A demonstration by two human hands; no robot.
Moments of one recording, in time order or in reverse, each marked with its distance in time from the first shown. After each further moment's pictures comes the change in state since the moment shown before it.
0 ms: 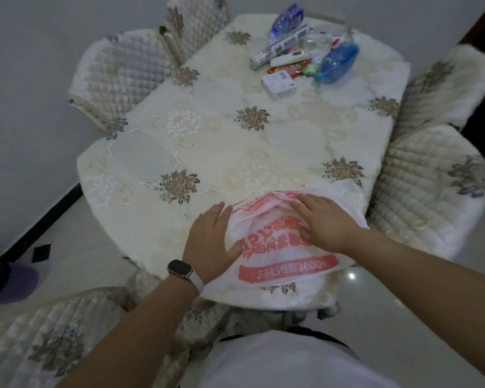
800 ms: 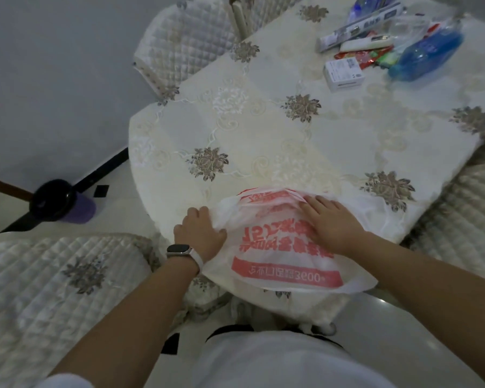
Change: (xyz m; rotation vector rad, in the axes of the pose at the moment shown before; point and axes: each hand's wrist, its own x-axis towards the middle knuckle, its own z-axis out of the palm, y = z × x) left_hand -0.011 0.002 0.013 0.234 -0.168 -0.773; right_hand 0.053 0.034 0.037 -0.032 -0.100 -0.243
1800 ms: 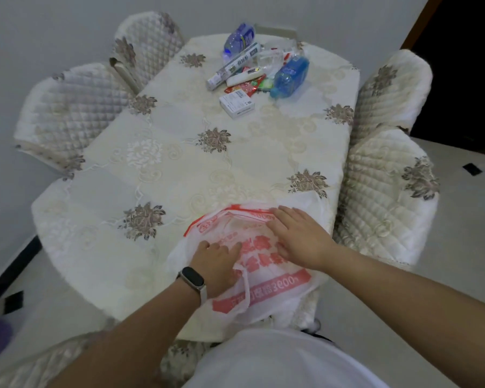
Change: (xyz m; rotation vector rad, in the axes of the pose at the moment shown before) left_hand 0.010 0.095 -0.022 0.518 -0.221 0.940; right_hand -0.061 -0.022 -0.035 0.057 0.186 0.227
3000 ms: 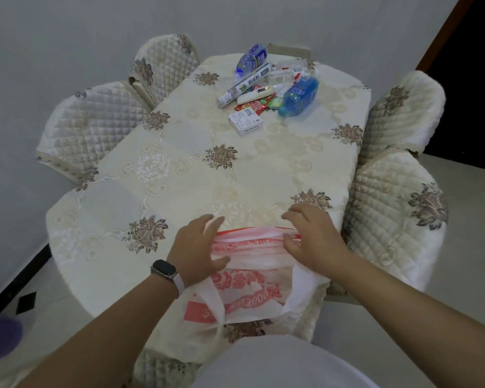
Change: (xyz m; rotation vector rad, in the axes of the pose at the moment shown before) left_hand 0.023 -0.049 -0.013 -0.254 0.585 -0.072; right_hand 0.004 0.030 -0.039 0.304 0.496 0.116
